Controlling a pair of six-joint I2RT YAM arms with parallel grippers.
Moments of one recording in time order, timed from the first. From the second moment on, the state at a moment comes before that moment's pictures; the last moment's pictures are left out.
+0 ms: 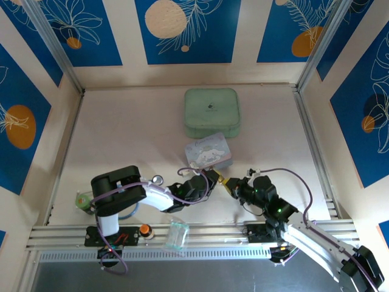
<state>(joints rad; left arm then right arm) -1.22 1.84 0.69 0.77 -0.37 -1.77 0.66 0.48 0.01 0.04 -0.20 1.52</state>
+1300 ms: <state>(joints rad) -1.23 1.81 0.70 0.67 -0.34 -1.76 0.58 0.28 0.02 -0.12 -0.19 1.45</state>
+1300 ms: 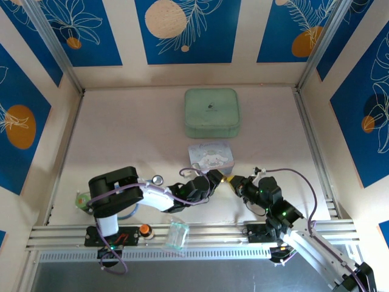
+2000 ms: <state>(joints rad) -1.24 1.81 0.70 0.65 -0.33 -1.72 0.35 0.25 0.07 -0.27 -0.49 1.29</state>
